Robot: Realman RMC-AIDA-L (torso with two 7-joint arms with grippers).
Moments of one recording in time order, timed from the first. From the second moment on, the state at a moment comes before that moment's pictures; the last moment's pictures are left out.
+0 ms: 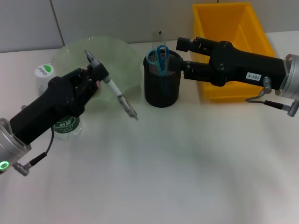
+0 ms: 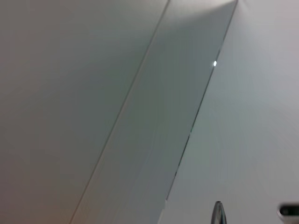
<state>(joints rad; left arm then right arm) -0.57 -2.08 0.45 0.10 1.67 1.72 -1.02 0.47 2.08 -0.94 -0.75 -1.48 -1.56 1.48</state>
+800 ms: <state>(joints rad) -0.58 -2.08 0.37 0.04 1.57 1.74 -1.19 0.47 2.08 -0.94 -0.48 -1.38 -1.66 1.14</state>
